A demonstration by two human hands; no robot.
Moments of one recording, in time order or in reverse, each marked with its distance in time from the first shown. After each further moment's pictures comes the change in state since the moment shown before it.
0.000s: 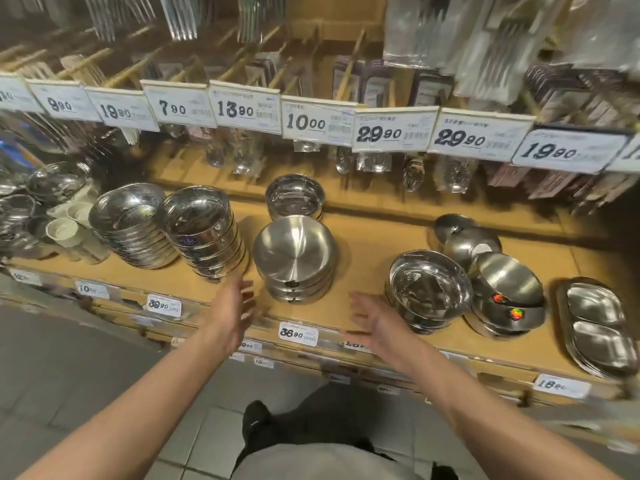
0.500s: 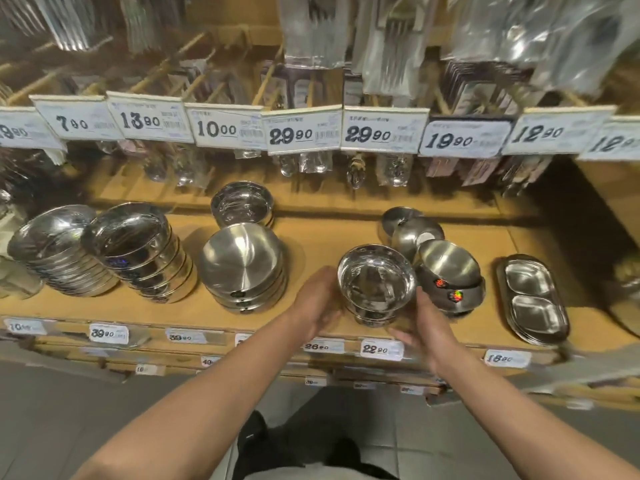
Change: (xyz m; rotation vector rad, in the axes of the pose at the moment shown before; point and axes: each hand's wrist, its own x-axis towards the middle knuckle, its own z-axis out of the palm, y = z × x) left_hand -0.050 -0.035 0.177 0.313 -0.515 0.075; right_hand -0.032 0.005 -0.126 0.231 0.294 -0.123
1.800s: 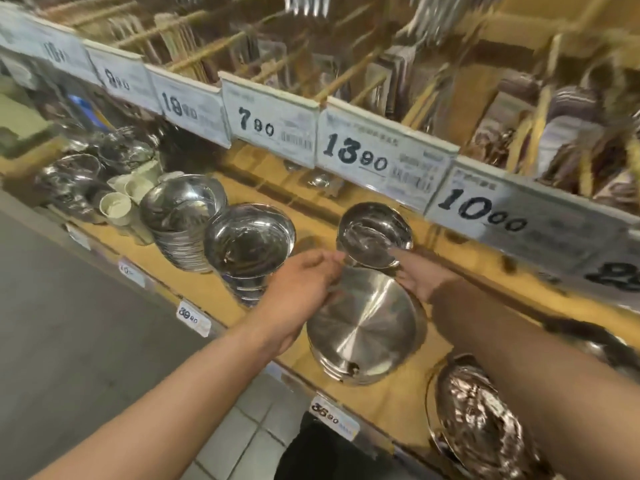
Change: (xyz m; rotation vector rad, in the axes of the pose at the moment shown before) left_hand 0.011 0.079 -0.192 -0.209 0.440 0.169; right_hand 0.183 -0.075 0.292 -0.556 -0.369 0.119
